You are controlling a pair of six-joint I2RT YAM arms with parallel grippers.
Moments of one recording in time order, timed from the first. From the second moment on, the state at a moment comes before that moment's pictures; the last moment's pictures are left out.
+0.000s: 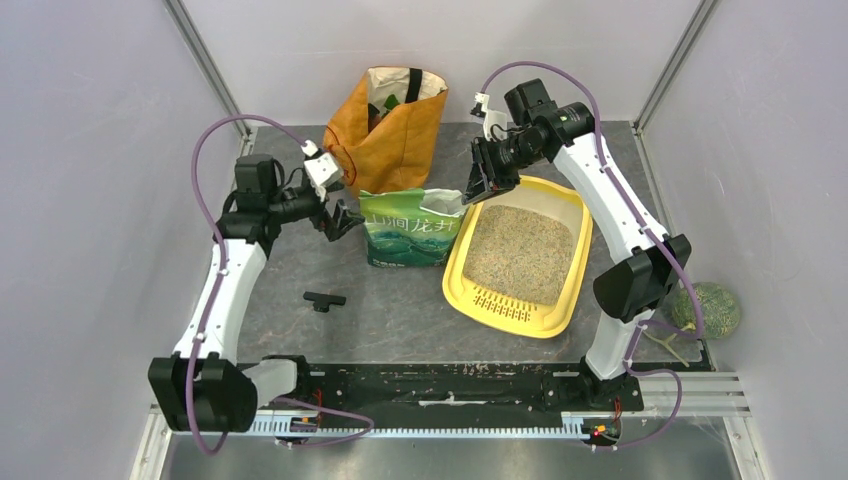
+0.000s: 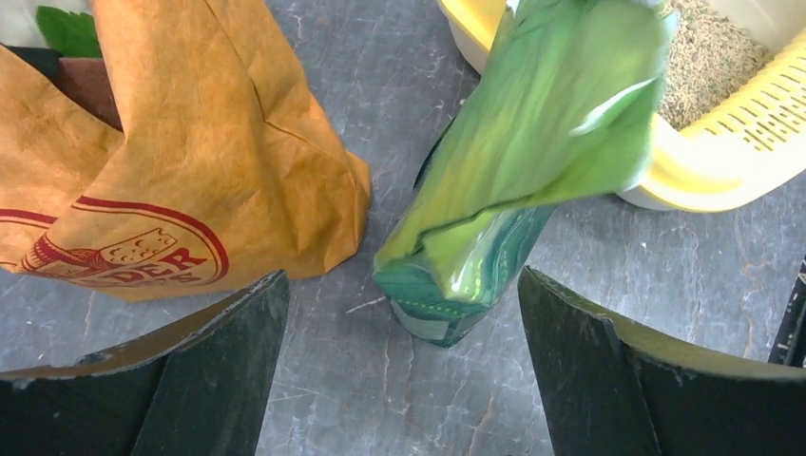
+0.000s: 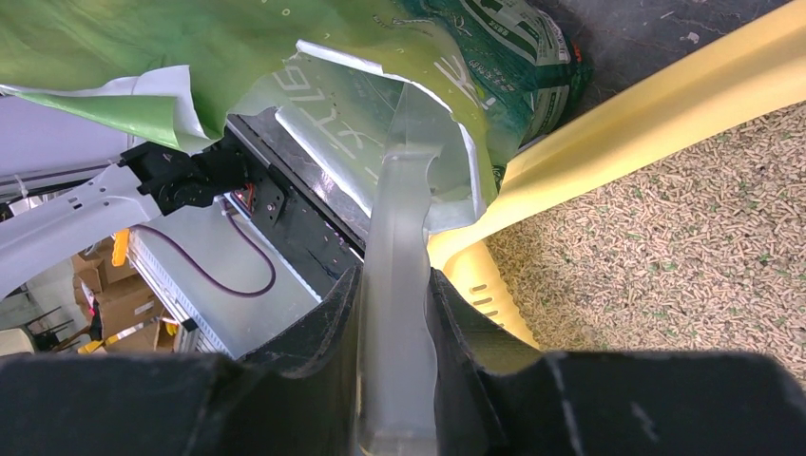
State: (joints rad) left arm -0.04 1.15 1.07 -0.45 0.83 0.57; right arm 0.40 1.83 2.03 -1.24 -0.60 0.16
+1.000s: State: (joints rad) left arm -0.05 1.45 0.87 -0.08 1.16 0.76; right arm 0.40 1.84 2.03 -1.25 -0.59 0.15
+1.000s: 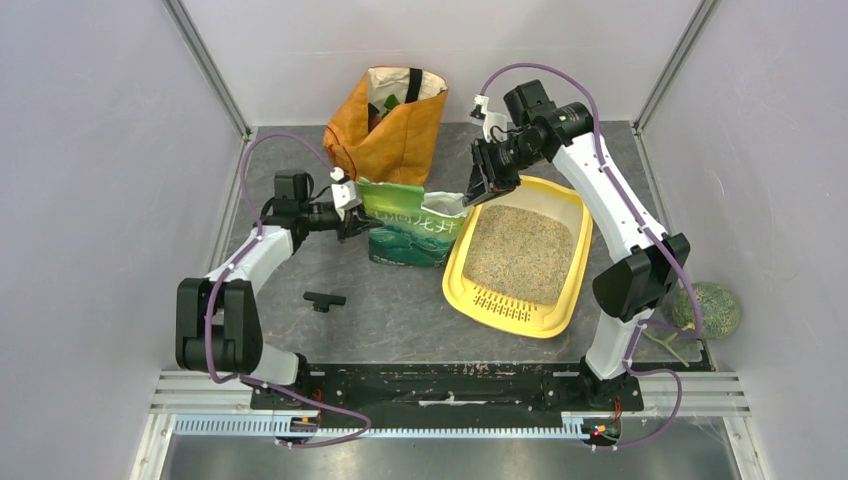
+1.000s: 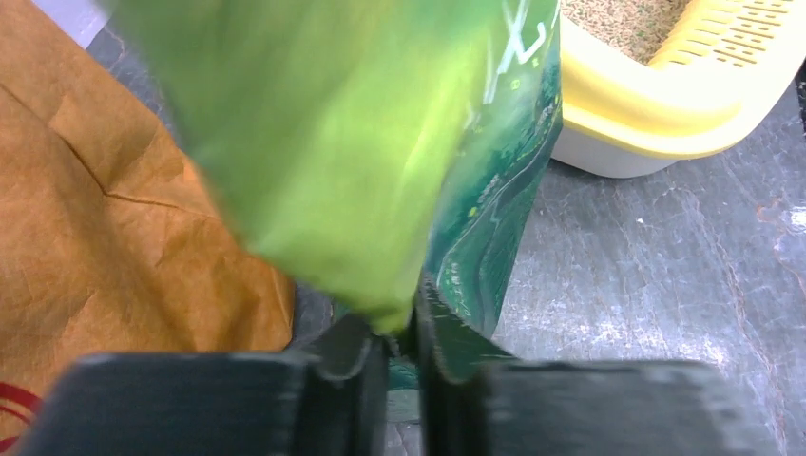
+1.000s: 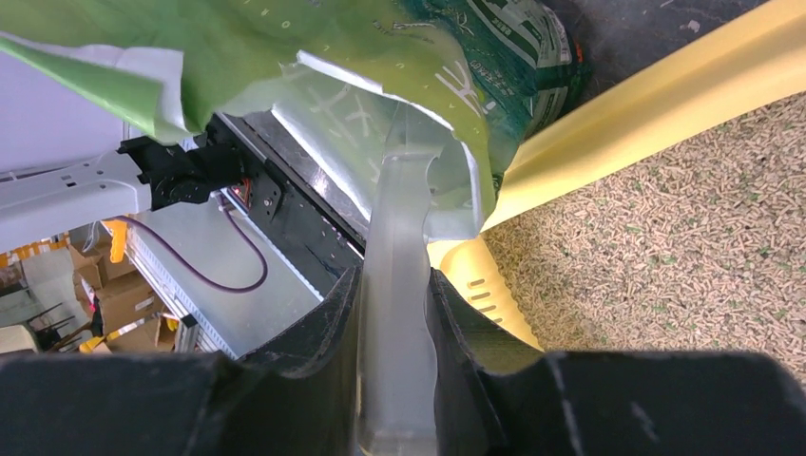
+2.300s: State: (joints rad) left arm -0.39 1.40 1.51 -1.09 0.46 1.11; right arm 0.42 1.88 1.95 -1.13 -0.62 0.22
